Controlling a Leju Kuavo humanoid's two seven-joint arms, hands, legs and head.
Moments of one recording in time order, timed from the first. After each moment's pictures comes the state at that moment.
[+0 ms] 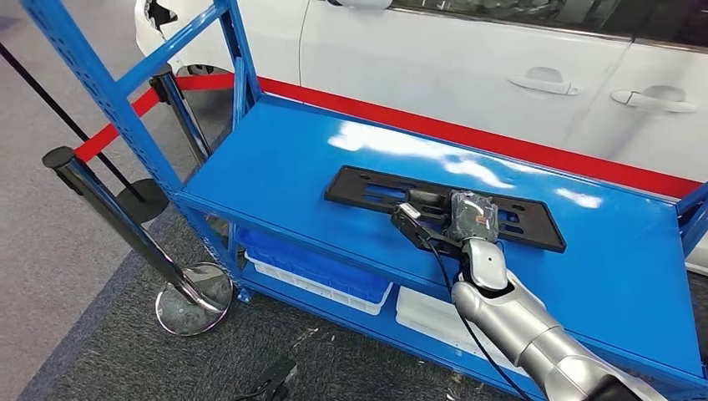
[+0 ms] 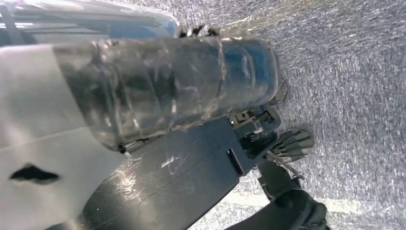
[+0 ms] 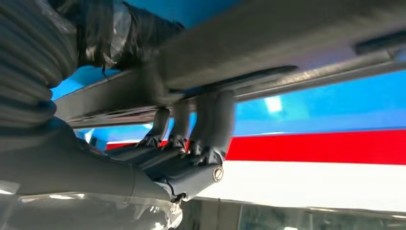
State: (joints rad) left arm -0.18 0.02 -0.91 -0.22 0.65 0.29 -0.03; right arm -0.71 -0.12 0.74 -0.57 0.82 -0.37 0.37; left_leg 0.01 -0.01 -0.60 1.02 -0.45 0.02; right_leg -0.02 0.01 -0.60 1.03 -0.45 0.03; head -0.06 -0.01
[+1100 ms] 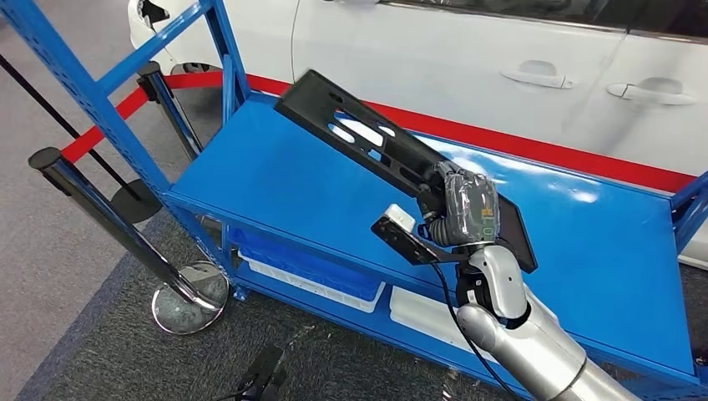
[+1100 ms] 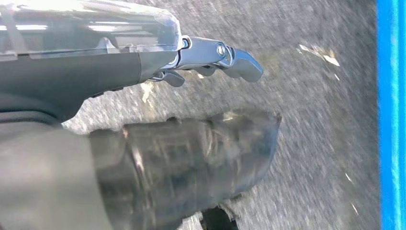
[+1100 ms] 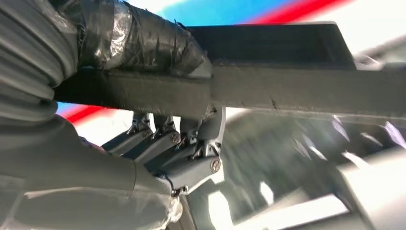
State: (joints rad) left arm -0.16 0.02 -0.91 -0.22 0.63 0.48 -0.31; right arm -0.55 -0.23 0.67 -1.25 0.97 -0.45 0.23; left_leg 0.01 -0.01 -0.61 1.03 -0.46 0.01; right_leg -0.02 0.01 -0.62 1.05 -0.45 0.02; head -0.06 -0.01
